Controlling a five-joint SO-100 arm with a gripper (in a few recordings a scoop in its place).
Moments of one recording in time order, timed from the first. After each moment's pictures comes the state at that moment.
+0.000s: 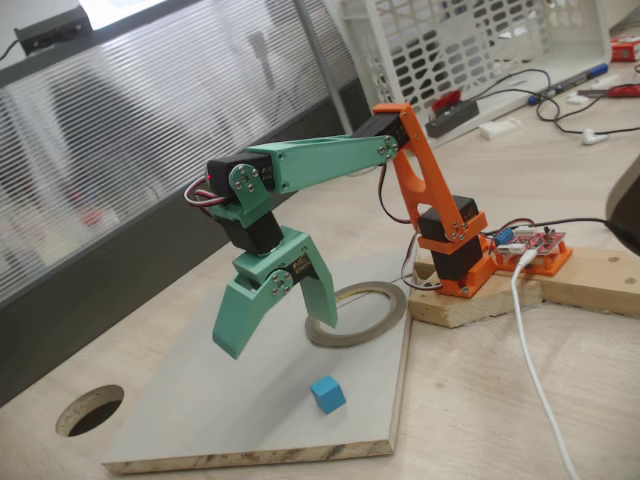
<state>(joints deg) -42.5 77.5 63.7 114.0 101.1</state>
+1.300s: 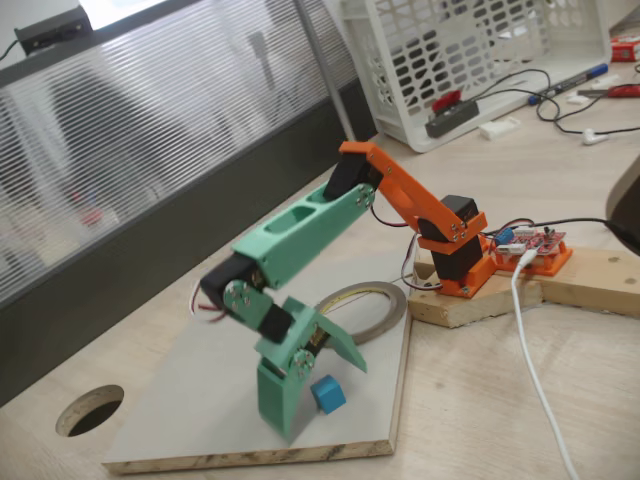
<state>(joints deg) -42.3 55.3 63.4 114.0 101.1</state>
